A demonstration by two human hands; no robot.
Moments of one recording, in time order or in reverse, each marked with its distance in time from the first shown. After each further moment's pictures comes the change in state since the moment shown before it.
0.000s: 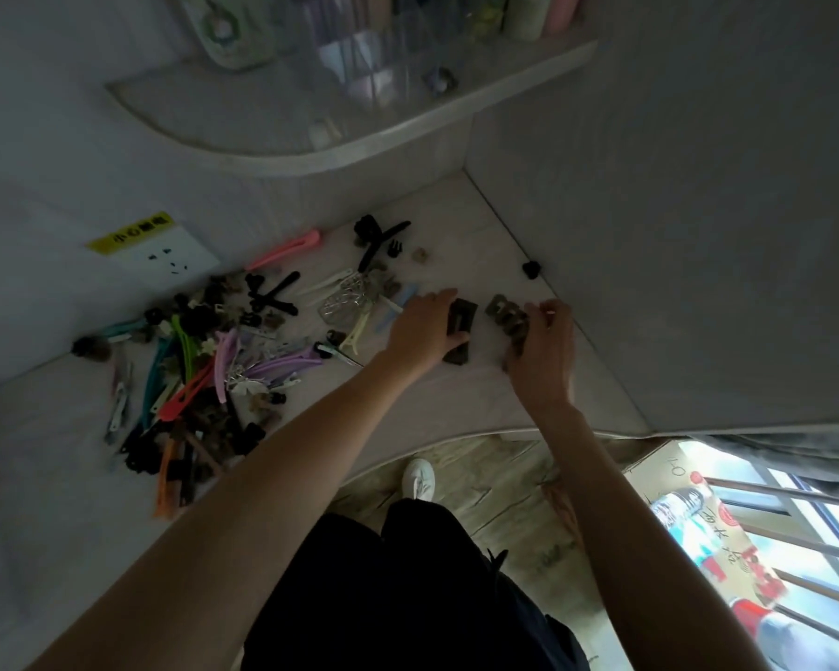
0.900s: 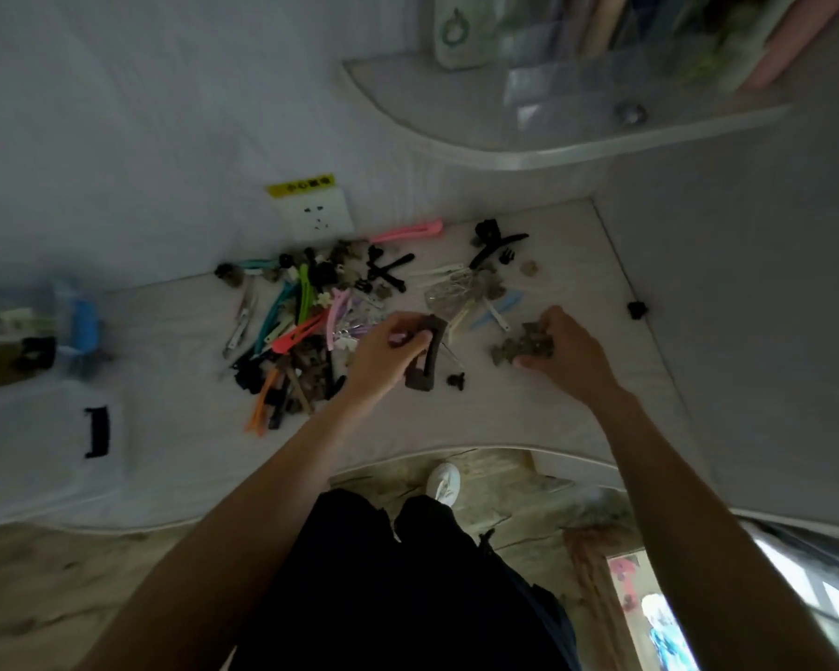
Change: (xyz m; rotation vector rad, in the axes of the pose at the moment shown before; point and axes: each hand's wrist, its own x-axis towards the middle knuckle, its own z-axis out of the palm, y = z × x) left_hand -0.129 -0.079 -0.058 -0.821 0.341 -0.450; right_hand 0.028 -0.055 0.014 0.056 -0.539 -0.237
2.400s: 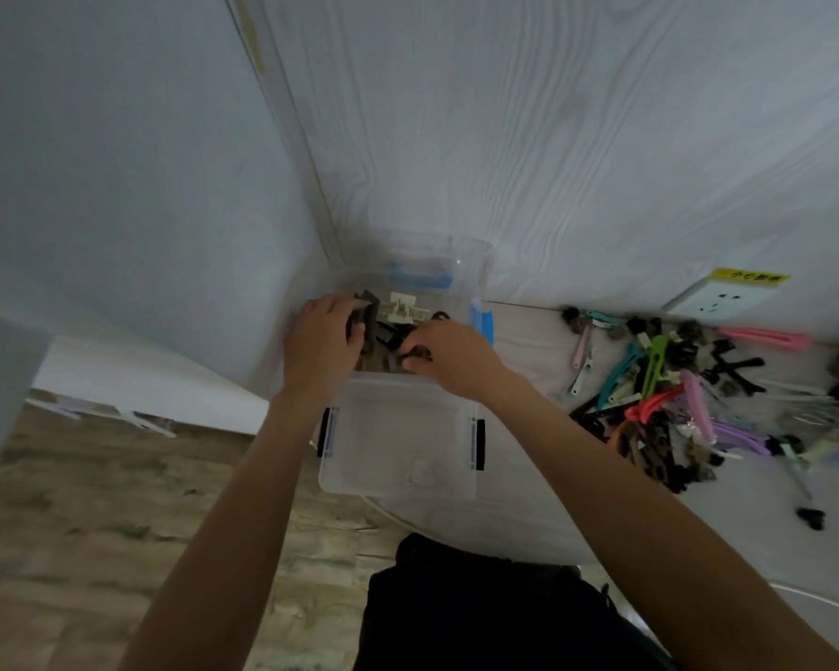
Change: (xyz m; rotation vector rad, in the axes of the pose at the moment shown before) left_hand -0.069 -0.162 -0.466 0.769 0.613 0.094; right_hand -0.012 -0.507 0.293 -0.346 -0.383 -0.701
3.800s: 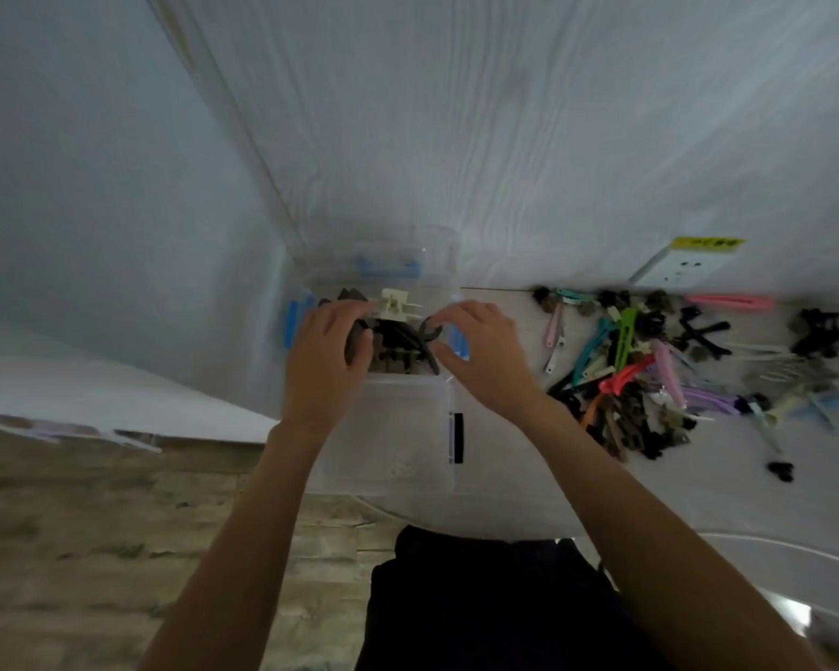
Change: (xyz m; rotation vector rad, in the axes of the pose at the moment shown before) left_hand -0.028 0.033 0.005 -0.238 0.108 0.167; right_hand -0.057 0.036 -0.002 0.125 0.445 0.067
